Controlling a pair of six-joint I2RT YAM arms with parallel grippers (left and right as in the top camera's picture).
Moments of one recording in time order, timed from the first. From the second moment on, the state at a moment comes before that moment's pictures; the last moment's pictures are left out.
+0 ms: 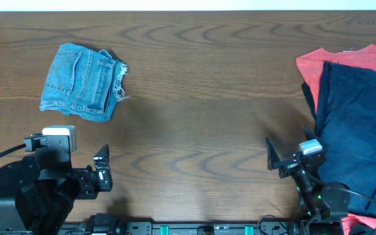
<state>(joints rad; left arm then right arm) -0.02 0.69 1.39 -1.34 0.05 -0.04 0.04 0.01 0.03 -0.08 -0.25 -0.06</state>
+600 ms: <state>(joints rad) -0.02 0.69 1.39 -1.34 0.05 -0.04 0.04 0.01 0.01 -0.05 -0.26 -0.06</state>
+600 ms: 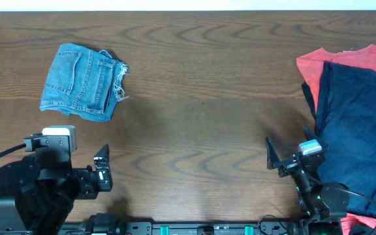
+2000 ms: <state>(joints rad) -0.16 0.44 0.79 -0.67 0.02 -0.04 0.04 0.01 0.01 -0.05 -0.26 -0.06</state>
